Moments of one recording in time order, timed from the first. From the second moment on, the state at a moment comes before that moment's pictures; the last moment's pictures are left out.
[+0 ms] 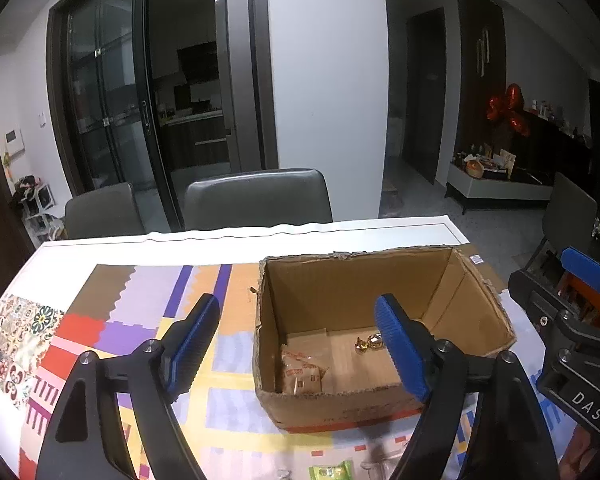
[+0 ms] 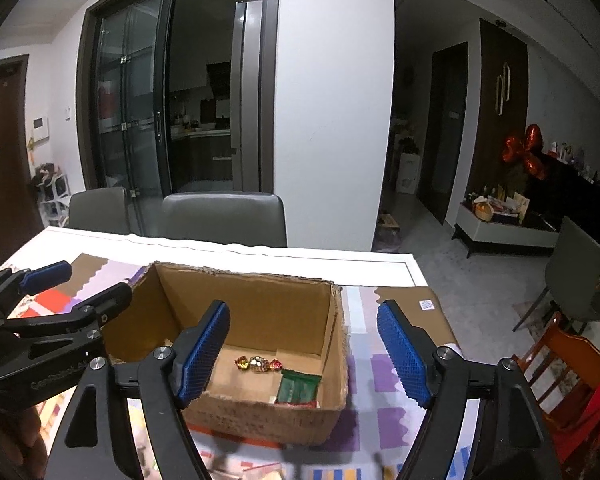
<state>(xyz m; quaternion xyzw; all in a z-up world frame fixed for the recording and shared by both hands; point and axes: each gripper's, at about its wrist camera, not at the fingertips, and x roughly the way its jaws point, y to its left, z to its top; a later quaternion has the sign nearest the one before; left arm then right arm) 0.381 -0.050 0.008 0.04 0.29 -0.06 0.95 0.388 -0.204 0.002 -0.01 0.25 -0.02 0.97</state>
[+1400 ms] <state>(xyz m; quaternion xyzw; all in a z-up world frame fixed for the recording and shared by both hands) 0.288 -0.016 0.021 0.05 0.28 -0.05 0.96 0.294 -0.176 0.011 -0.02 0.24 -0.01 0.97</state>
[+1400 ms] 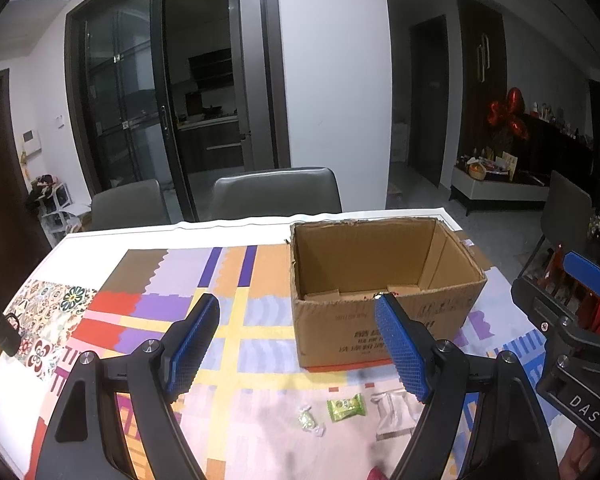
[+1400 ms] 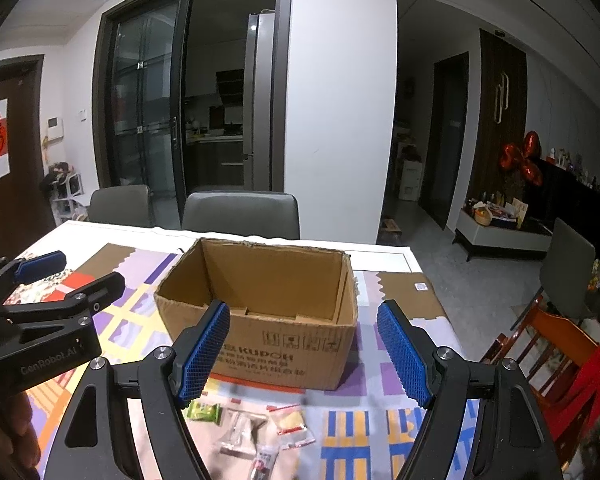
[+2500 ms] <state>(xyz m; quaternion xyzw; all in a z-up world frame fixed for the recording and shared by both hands) 0.213 -0.010 -0.049 0.07 0.32 -0.08 0.94 0.233 -0.171 -0.043 -0.02 0.28 0.00 0.96</state>
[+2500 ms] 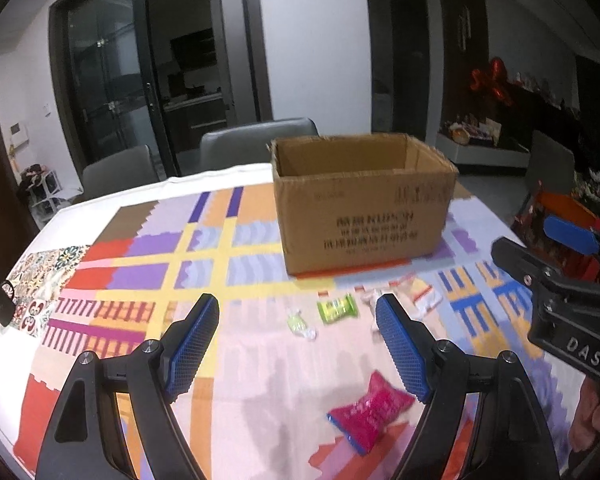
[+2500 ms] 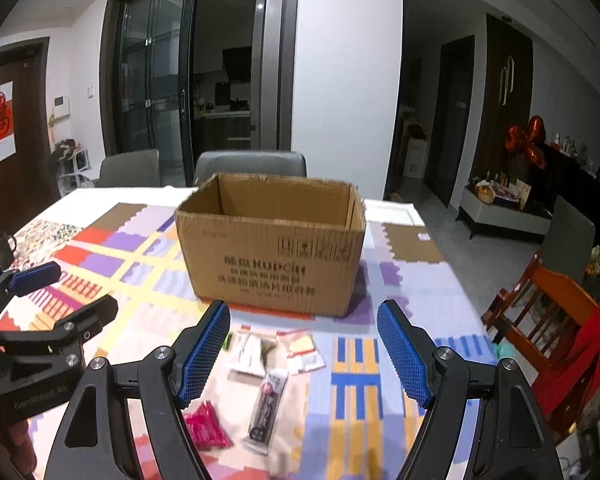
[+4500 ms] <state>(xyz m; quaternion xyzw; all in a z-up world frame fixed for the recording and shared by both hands) 0.214 -0.044 -0.183 0.11 0.43 -0.26 0.86 0.259 -0.150 -0.194 0.01 0.47 0.03 0.88</state>
